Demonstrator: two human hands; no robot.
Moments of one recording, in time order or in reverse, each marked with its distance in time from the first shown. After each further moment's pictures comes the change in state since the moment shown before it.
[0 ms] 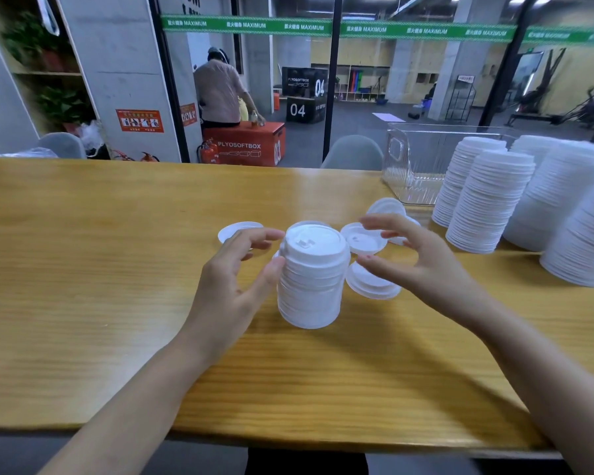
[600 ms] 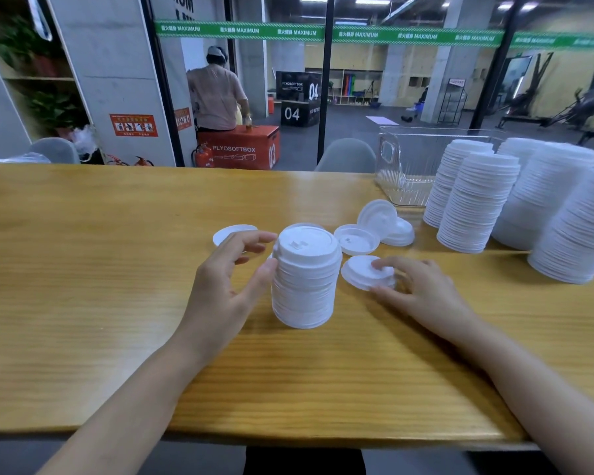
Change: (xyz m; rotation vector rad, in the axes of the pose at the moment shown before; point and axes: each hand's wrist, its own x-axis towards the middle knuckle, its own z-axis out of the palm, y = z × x) left_hand 0.000 0.002 0.000 0.008 0.009 -0.004; right_hand -0.017 0.052 0.004 -0.401 -0.045 0.218
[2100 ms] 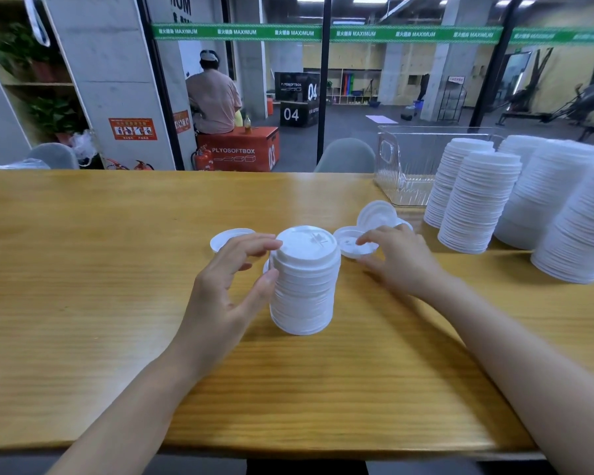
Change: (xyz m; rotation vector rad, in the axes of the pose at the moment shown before) left_hand 0.001 -0.001 0.001 0.022 -0.033 0.102; right_hand 0.065 -0.010 0.002 -0.266 0.013 -0.060
